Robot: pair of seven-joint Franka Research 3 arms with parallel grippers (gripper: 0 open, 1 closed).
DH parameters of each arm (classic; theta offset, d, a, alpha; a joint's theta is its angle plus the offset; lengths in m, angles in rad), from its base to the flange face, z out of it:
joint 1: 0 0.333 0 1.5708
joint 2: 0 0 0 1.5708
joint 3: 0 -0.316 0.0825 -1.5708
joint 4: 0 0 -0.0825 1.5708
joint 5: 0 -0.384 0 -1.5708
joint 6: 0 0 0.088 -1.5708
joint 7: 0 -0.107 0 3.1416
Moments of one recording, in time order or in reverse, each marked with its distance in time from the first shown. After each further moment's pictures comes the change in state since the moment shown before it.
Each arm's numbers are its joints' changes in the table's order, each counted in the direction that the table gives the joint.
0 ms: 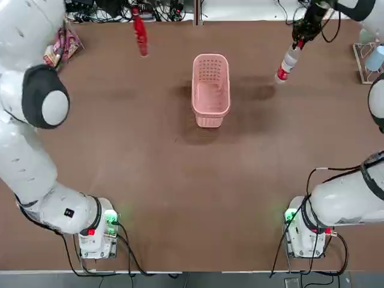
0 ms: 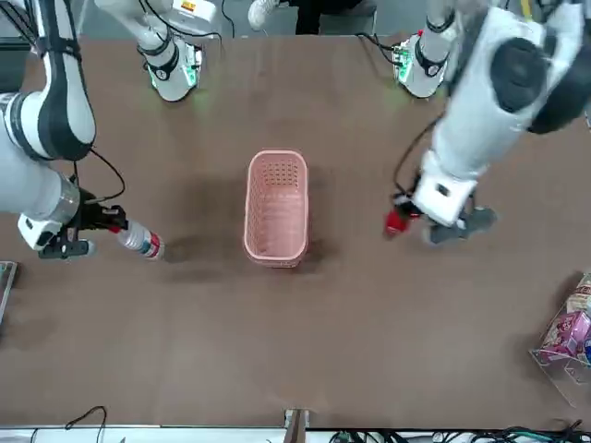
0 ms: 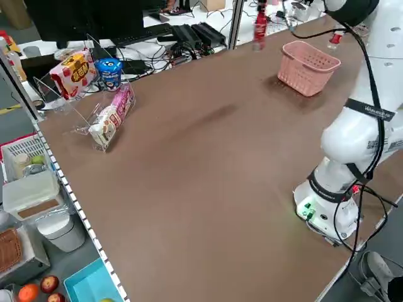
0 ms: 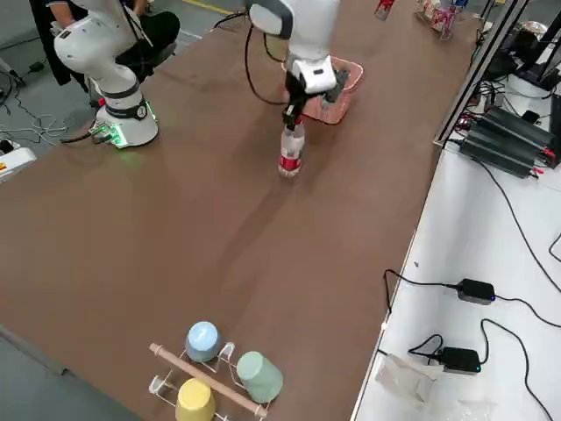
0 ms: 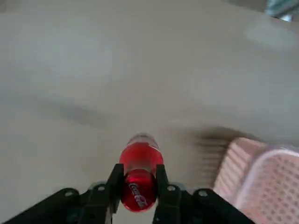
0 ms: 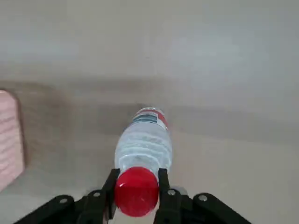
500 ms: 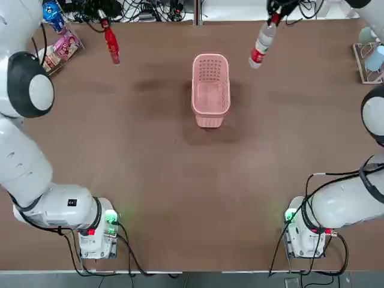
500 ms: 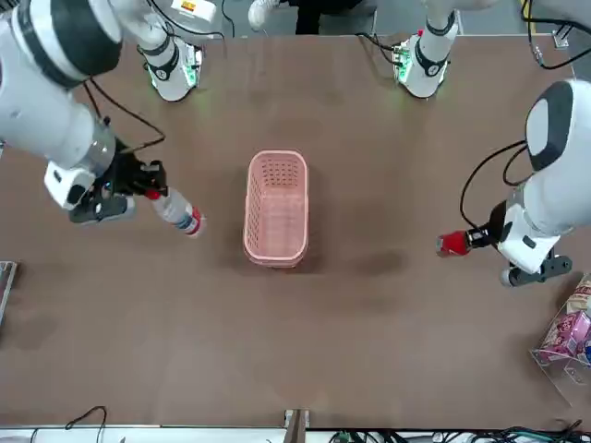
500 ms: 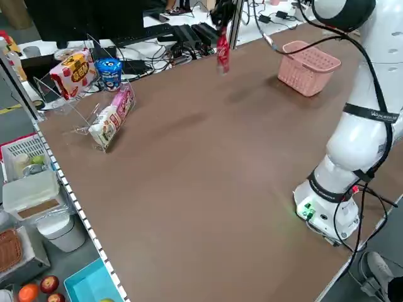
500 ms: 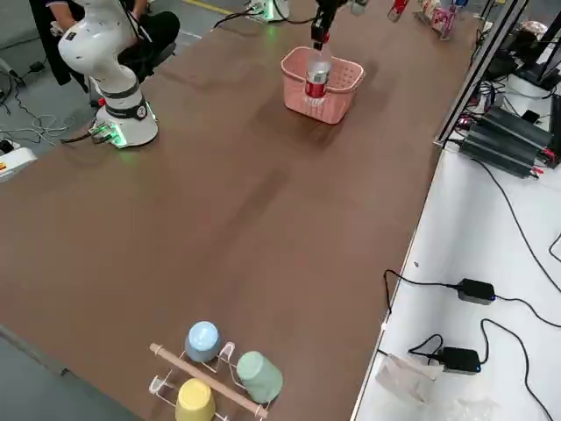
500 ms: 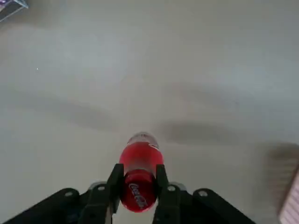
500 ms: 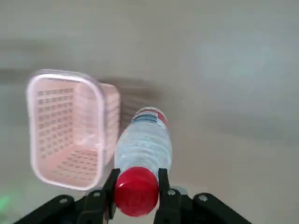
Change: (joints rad) left arm 0.236 0.034 0.002 -0.291 0.000 0.220 -0.277; right arm 0.163 0.021 -0.110 0.254 -0.067 -0.174 -0.267
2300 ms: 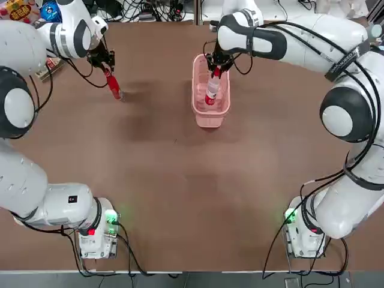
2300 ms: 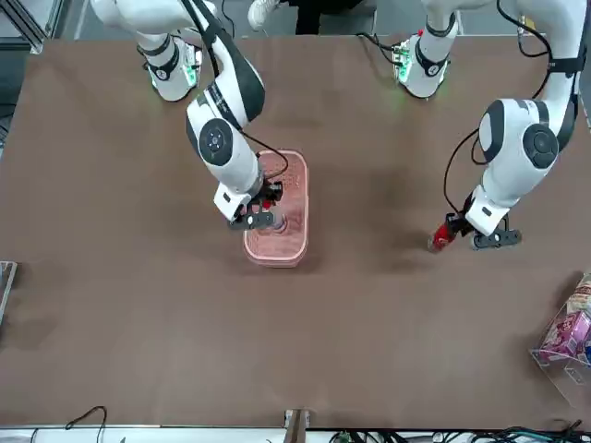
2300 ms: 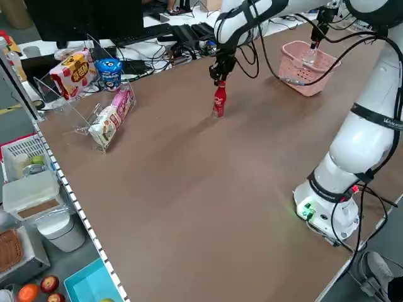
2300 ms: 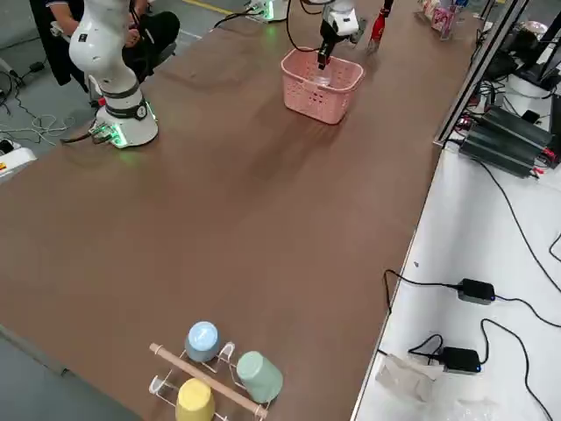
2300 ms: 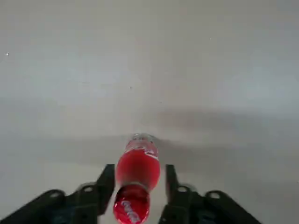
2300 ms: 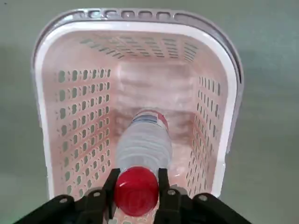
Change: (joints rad) left arm 0.068 0.190 0.021 -0.651 -0.013 0.572 -0.150; right arm 0.291 -0.265 -0.040 -0.164 0.014 0.433 -0.279
